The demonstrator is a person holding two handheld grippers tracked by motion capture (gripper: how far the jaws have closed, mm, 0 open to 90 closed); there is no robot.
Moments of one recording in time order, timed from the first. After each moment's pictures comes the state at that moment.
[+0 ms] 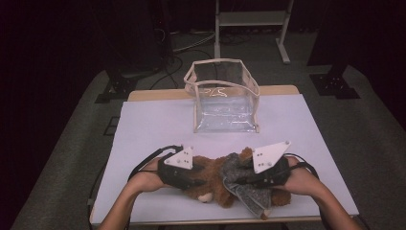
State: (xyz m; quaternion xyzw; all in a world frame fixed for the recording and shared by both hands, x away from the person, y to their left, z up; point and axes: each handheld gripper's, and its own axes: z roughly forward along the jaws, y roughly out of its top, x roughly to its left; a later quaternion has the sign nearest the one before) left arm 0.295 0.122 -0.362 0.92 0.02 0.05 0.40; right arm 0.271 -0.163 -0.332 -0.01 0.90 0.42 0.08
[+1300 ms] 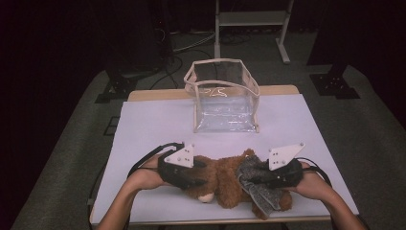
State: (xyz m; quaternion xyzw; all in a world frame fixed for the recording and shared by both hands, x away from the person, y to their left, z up) left arm 0.296 0.117 -0.346 0.92 0.00 0.05 0.39; right arm 0.281 -0.209 -0.370 0.08 0.90 0.42 0.07
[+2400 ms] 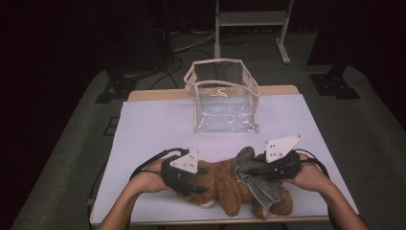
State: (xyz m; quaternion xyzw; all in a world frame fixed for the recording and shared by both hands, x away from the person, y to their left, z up) left arm 0.289 0.111 -0.359 0.93 -0.01 0.02 0.37; right arm 0.291 -0.200 -0.348 0.06 0.90 0.41 0.08
